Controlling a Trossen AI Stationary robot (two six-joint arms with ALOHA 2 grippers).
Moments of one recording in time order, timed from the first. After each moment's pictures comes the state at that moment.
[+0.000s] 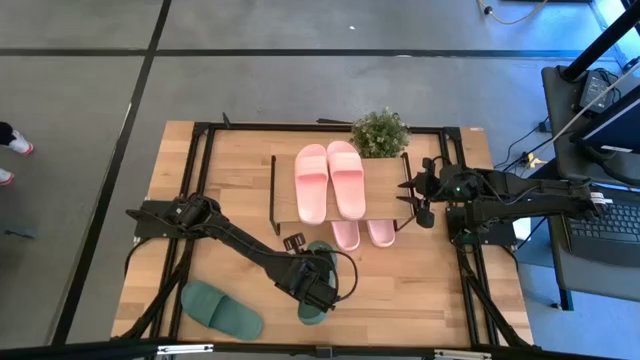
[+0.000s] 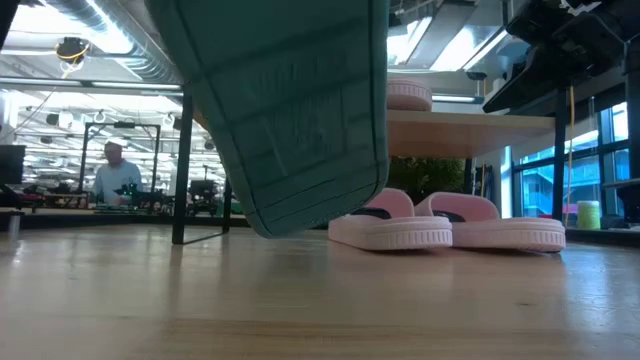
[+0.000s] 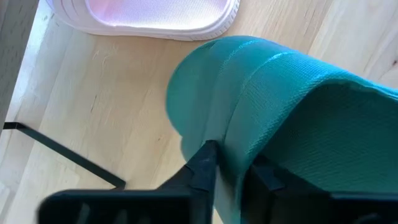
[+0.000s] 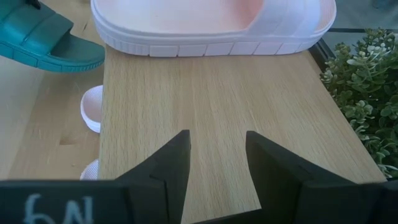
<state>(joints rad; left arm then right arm) -0.48 2.17 1.94 -1.26 -0.47 -0.88 -0.08 0.62 0.55 -0.51 0.13 -0.07</state>
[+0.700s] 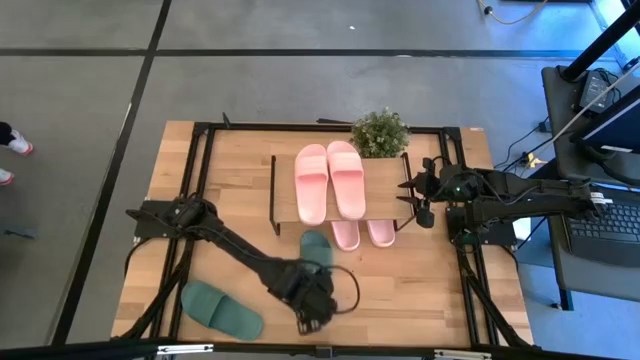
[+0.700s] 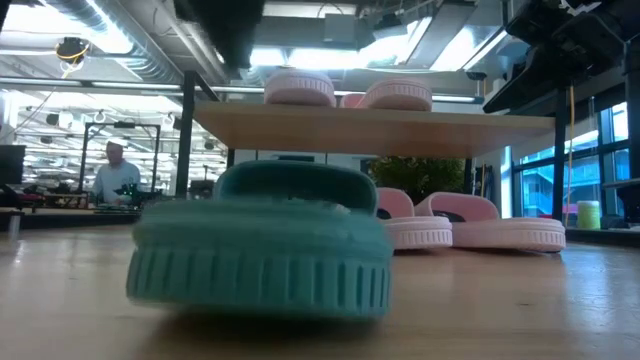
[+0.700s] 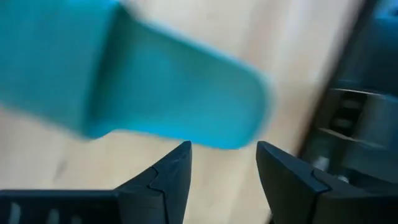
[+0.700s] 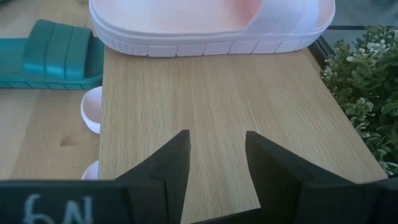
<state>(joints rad) -0.52 2.16 1.98 -1.14 -0.06 -0.87 -0.08 0.62 0.55 -0.52 0.13 -0.06</state>
